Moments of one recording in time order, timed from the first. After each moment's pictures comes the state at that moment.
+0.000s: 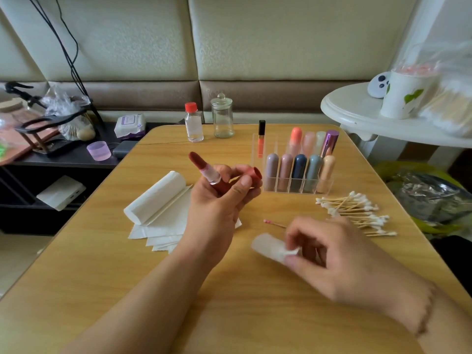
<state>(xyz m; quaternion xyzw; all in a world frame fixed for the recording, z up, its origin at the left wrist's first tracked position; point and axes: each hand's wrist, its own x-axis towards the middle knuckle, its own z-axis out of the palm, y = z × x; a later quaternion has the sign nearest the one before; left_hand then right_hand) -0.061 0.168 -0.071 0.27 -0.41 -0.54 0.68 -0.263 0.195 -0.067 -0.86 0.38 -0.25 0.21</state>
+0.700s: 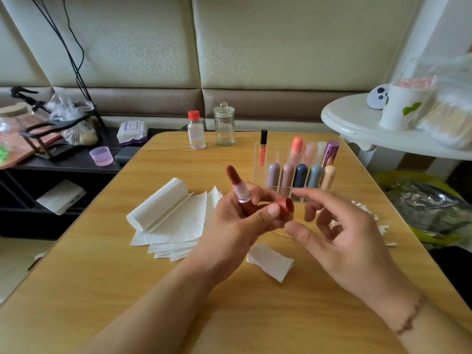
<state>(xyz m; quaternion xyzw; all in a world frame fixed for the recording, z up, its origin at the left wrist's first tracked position) -0.067 0.177 -0.072 0.24 -0.51 -0.60 0.57 -0.257 0.180 -0.075 -0.77 0.44 -0.44 0.15</state>
